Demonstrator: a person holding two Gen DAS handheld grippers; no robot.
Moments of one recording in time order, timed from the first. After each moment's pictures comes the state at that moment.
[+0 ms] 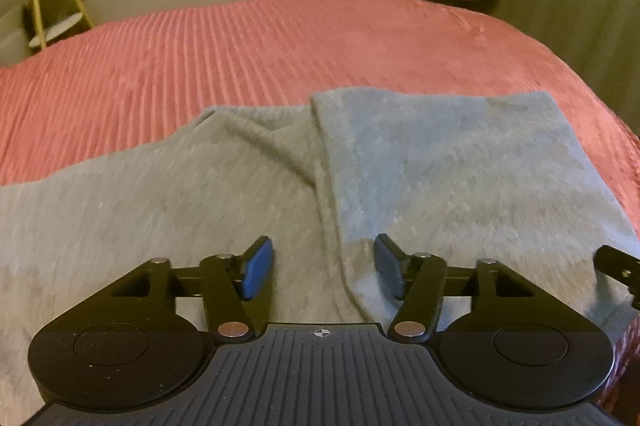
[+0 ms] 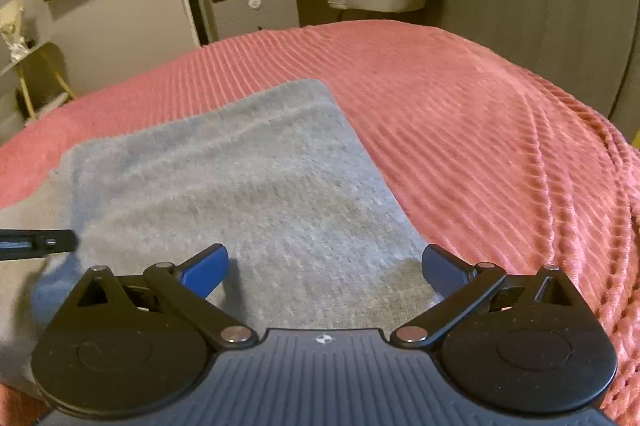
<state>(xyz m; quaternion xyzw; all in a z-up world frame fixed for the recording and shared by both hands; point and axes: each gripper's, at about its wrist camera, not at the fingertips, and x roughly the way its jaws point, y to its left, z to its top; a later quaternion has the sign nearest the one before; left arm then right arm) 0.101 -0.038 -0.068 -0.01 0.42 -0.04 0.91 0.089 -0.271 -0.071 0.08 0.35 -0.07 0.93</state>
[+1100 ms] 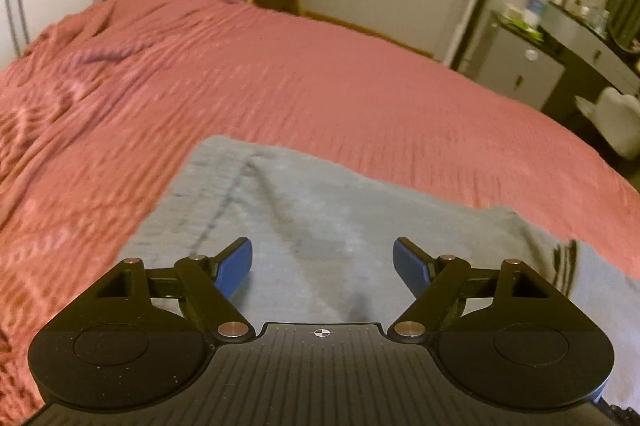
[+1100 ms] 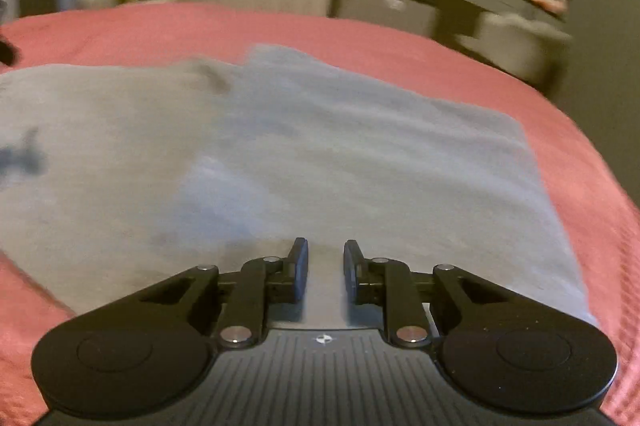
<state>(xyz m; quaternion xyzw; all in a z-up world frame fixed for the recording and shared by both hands) 0.015 0.161 -0.009 -0.20 0.37 0.22 0.88 0.076 -0.116 -0.077 -0.10 0.34 0.08 0.93</state>
